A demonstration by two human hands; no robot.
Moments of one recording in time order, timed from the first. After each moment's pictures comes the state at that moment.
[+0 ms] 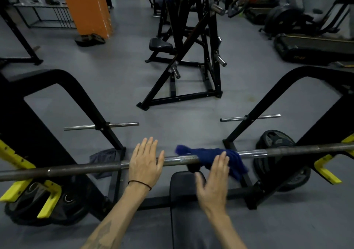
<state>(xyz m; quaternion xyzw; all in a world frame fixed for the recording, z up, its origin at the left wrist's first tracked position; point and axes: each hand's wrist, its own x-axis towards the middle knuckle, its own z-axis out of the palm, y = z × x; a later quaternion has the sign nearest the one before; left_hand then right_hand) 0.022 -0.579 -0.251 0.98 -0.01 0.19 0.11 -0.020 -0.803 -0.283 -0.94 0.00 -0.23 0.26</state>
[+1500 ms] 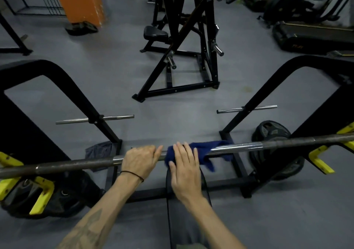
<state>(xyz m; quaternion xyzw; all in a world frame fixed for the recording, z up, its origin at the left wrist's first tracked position) 0.028 -0.581 -0.224 0.99 -0.09 0.05 0.01 -0.003 -0.749 -0.263 -0.94 -0.15 -0.22 0.23</state>
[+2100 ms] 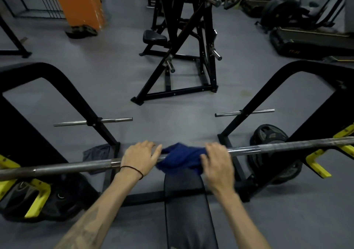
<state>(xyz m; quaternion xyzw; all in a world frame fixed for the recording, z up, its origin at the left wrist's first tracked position) 0.046 -0.586 -0.219 1.00 -0.03 0.01 0.09 0.028 -0.851 -0.269 -0.94 -0.08 -0.27 0.17</state>
